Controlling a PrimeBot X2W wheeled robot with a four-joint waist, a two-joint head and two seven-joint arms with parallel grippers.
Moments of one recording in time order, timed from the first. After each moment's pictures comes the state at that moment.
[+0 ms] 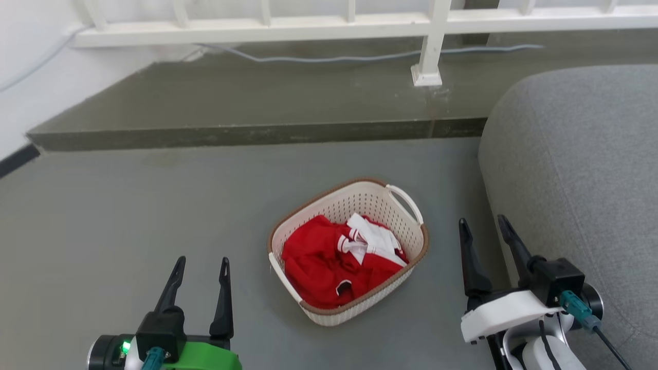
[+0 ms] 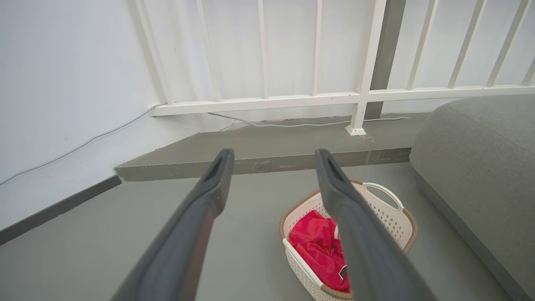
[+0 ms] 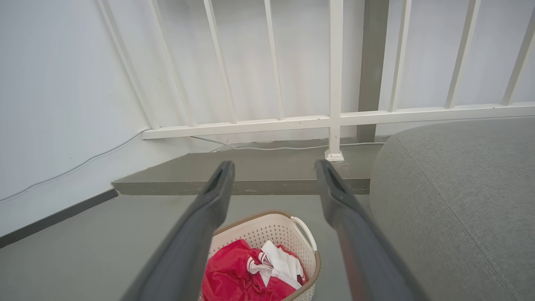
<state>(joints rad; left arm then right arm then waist) 0.09 0.06 -0.26 0.04 -0.16 0.10 -0.25 0.05 -0.05 0.28 0.08 0.19 -0.12 -0.25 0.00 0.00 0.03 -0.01</state>
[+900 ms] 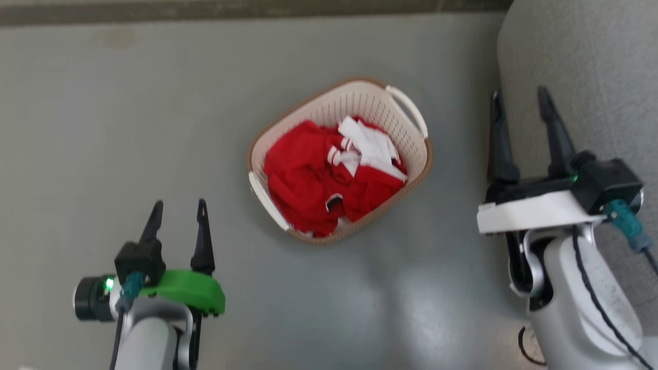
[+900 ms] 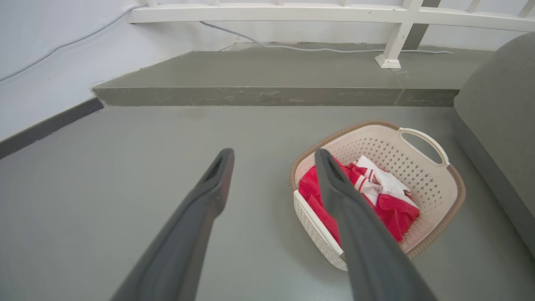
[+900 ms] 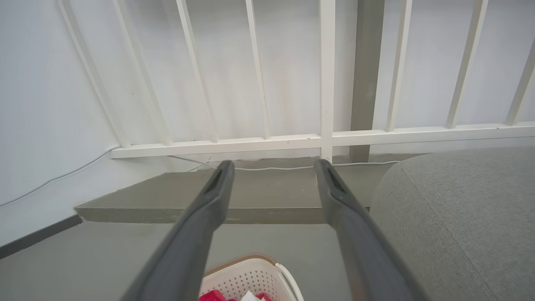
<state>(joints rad) -0.15 0.05 -0.22 0.25 -0.23 0.10 -0.24 -0.22 -0.05 0.21 -0.01 0.16 -0.12 -0.25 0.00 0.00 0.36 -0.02</state>
